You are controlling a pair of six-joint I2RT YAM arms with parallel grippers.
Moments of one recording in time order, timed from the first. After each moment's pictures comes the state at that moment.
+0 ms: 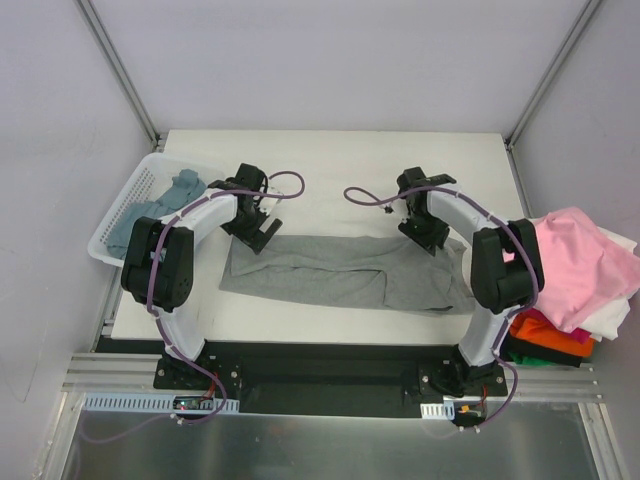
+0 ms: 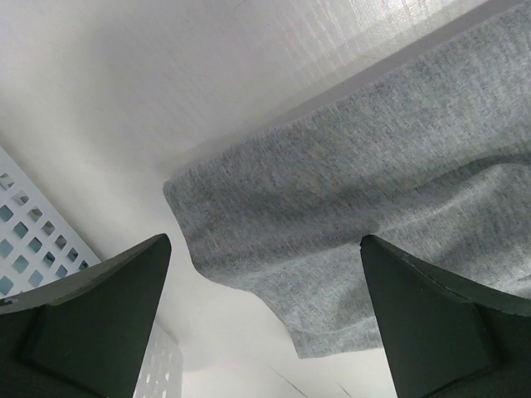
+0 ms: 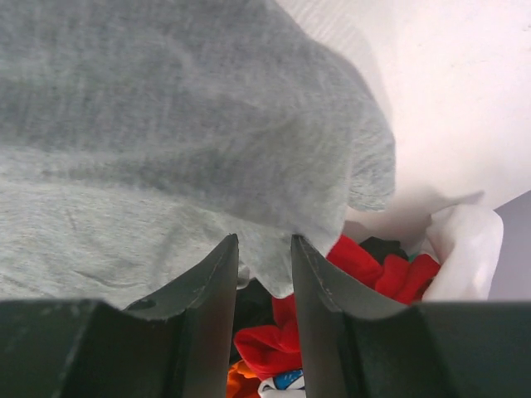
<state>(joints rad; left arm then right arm) -0.30 1.78 1.23 -0.73 -0.04 0.32 0.34 1.83 1.34 -1.02 0.27 -0.47</state>
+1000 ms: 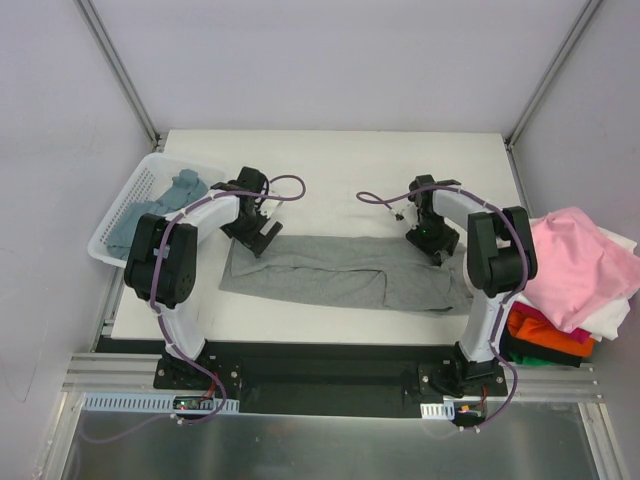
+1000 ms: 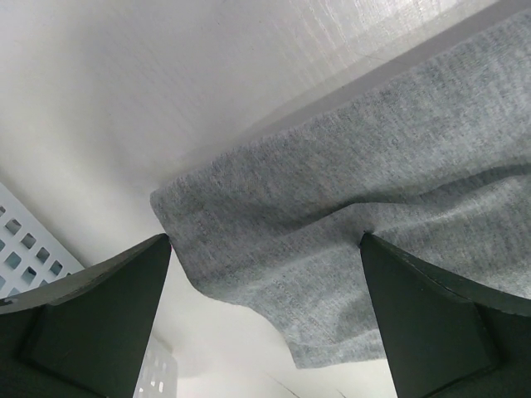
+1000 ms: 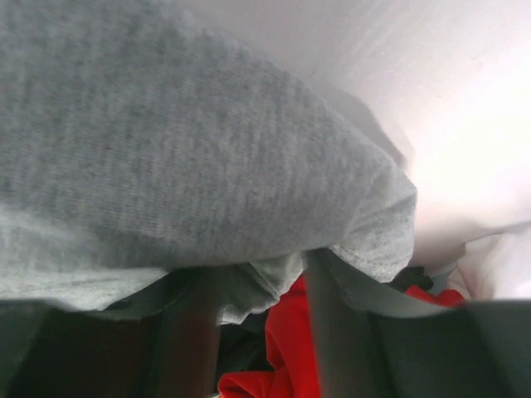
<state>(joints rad) -0.30 1.81 1.21 -0.71 -0.04 0.32 0.23 1.95 1.31 -0.96 0.24 -0.51</state>
